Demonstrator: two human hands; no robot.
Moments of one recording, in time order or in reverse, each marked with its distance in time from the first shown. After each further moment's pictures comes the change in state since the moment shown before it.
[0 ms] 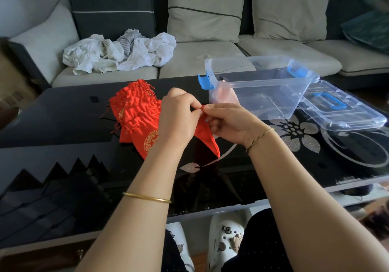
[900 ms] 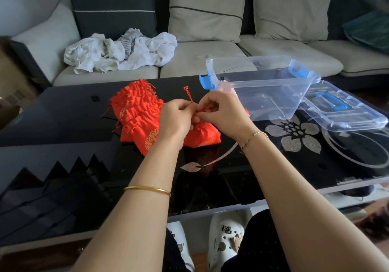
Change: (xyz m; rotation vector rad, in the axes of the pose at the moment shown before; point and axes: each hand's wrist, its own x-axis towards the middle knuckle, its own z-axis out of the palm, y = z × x) left_hand -0.002 0.002 0.000 -0.566 -0.076 -0.513; right_hand 0.002 0.003 0.012 -0.870 0.243 -0.655
